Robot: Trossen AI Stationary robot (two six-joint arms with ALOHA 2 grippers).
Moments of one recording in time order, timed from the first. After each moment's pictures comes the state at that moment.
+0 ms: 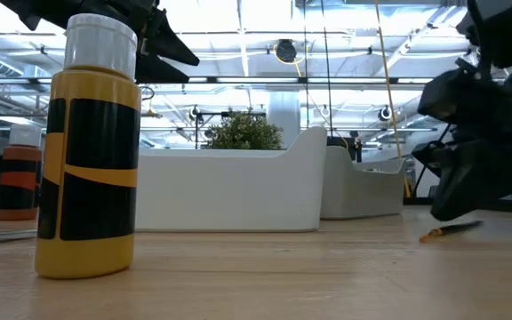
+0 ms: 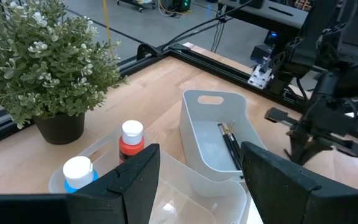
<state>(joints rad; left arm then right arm) -0.07 1.05 0.59 0.15 -0.44 -0.39 0.44 1.40 0.37 0.21 0.21 0.34</state>
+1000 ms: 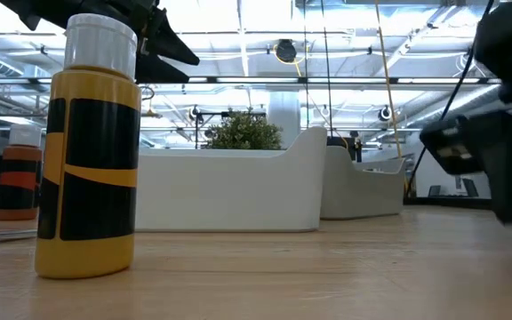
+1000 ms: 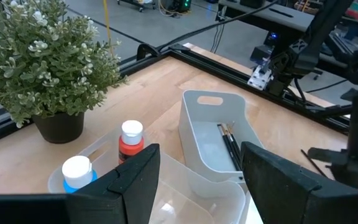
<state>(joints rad) -0.07 1.05 0.59 0.15 -0.45 -0.40 0.63 1.61 0.56 0.28 0.05 0.22</state>
